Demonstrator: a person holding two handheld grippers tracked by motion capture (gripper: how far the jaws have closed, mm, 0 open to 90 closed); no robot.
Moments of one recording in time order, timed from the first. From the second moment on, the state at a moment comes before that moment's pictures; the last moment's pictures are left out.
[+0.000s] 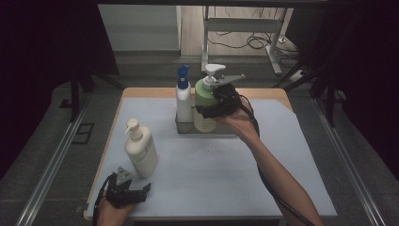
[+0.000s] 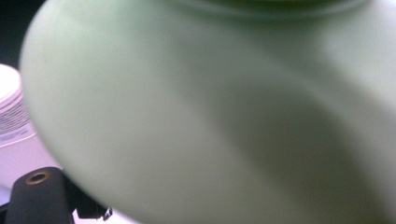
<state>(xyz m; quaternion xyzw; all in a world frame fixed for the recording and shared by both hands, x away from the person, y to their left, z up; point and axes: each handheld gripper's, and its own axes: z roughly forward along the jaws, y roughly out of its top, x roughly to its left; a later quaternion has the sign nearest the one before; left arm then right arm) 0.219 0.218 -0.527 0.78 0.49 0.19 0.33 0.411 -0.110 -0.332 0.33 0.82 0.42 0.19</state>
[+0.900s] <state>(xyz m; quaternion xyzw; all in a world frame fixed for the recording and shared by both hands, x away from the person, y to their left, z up) 0.219 0.218 -0.527 0.78 0.50 0.19 0.33 0.456 -0.103 -0.345 0.37 0.81 0.41 0.22</state>
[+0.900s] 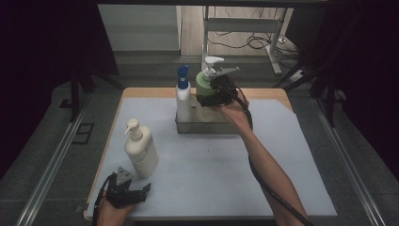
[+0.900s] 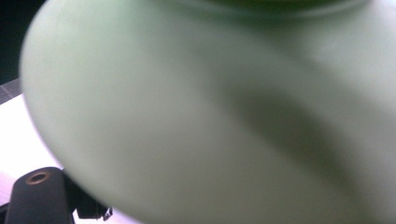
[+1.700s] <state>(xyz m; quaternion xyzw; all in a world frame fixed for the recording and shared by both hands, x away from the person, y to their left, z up) 0.219 0.218 -0.526 0.78 0.50 0.19 0.33 0.479 -0.092 -0.373 0.38 0.81 0.39 0.22</state>
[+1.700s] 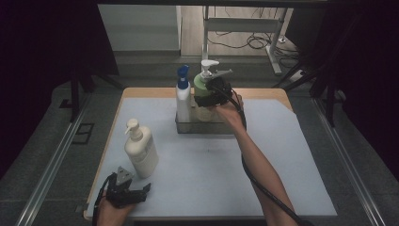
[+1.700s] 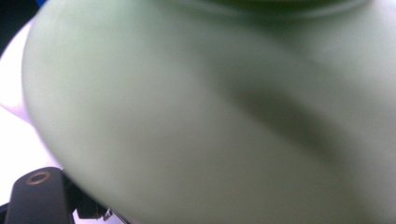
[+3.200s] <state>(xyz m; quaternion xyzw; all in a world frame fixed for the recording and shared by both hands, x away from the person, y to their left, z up) 0.219 0.218 -0.526 0.78 0.50 0.19 0.33 0.474 -0.095 -0.419 0.37 0.83 0.38 0.19</state>
